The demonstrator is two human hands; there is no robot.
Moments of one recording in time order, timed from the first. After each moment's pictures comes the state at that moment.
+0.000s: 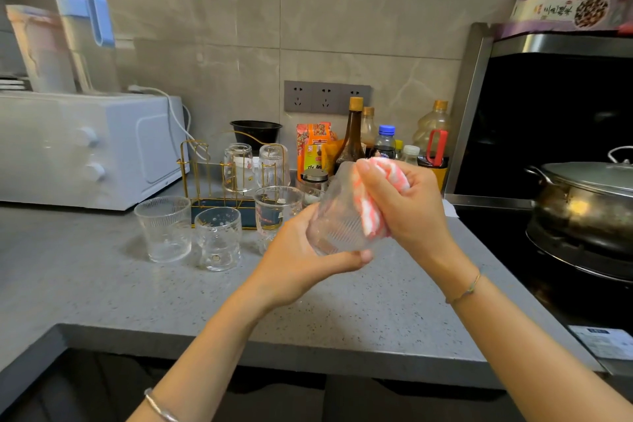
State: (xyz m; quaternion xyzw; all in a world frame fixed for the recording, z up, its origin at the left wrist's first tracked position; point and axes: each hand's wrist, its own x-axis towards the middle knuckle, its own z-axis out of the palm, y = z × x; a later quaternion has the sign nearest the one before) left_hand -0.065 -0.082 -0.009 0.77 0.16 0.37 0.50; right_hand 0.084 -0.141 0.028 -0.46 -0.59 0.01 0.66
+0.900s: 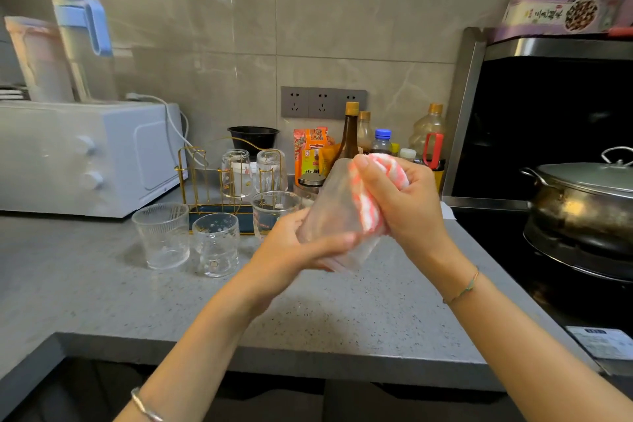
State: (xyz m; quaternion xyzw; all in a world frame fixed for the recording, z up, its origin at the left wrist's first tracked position) left_hand -0.072 -0.087 0.004 0.72 0.13 0.34 0.59; right_hand 0.079 -0.144 0.037 -0.43 -0.58 0.02 0.69
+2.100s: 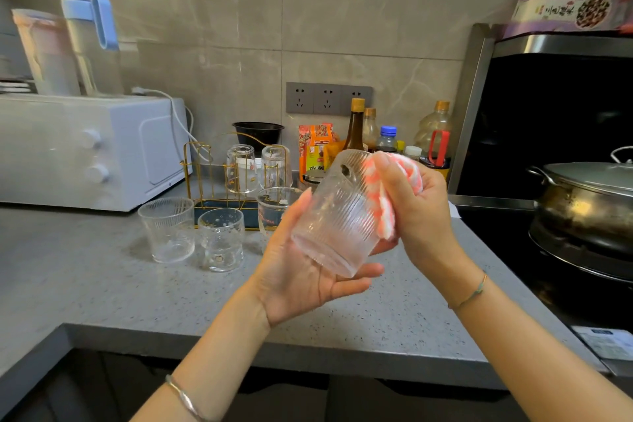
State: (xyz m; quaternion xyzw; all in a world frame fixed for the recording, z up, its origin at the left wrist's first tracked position) left_hand -0.064 -0.079 -0.016 0.41 -0.06 0.10 0.91; right_hand 0.074 -0.147 0.032 -0.40 -0.57 0.07 0.72
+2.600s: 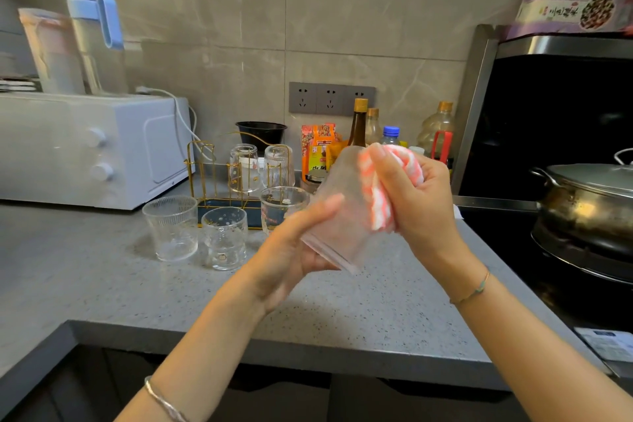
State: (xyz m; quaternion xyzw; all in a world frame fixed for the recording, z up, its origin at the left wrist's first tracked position) left_hand -0.075 -0.085 0.002 0.58 0.09 0.31 0.74; right_hand 0.071 -0.144 0.039 -0.40 -0.60 0.02 0.69
